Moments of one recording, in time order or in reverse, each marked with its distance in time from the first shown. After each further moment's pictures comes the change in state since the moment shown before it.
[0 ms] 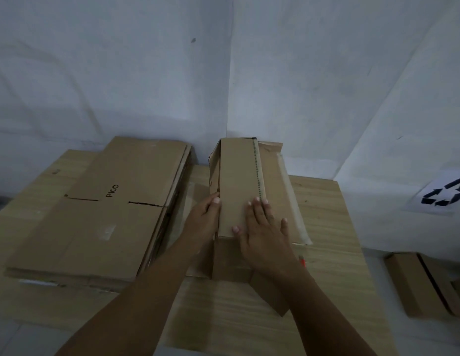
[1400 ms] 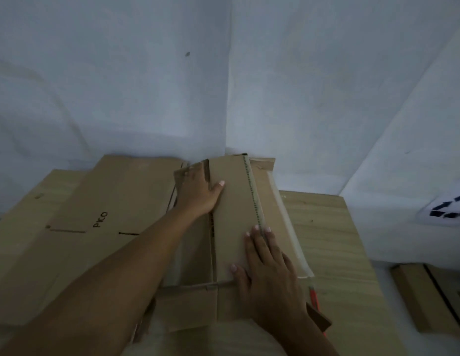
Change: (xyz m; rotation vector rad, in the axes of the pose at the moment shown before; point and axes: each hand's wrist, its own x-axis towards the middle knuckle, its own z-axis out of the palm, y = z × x) left_hand 0.156 0.026 -0.027 0.527 0.054 0.115; right_hand 0.019 -0.002 0.023 -0.043 0.344 -0.085
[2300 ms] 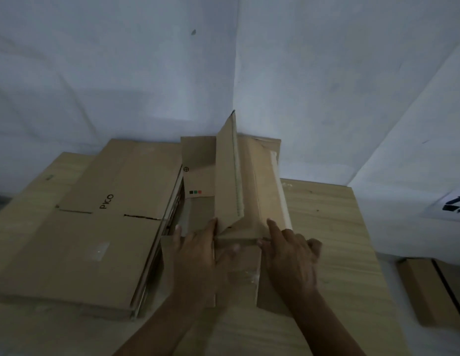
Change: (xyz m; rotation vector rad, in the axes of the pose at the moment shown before) left_hand -0.179 -0.016 0.034 0.319 0.228 0.151; right_hand 0.011 0.039 0.012 -0.142 0.141 0.145
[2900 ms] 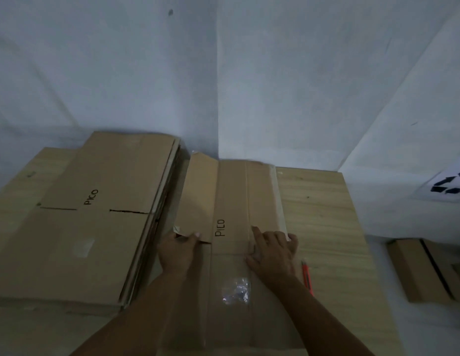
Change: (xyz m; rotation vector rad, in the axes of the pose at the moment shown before) left_hand 0.012 -0.054 0.073 -0.624 -0.013 -0.850; right_hand -0.013 0.038 0.091 0.049 -0.204 -0.057
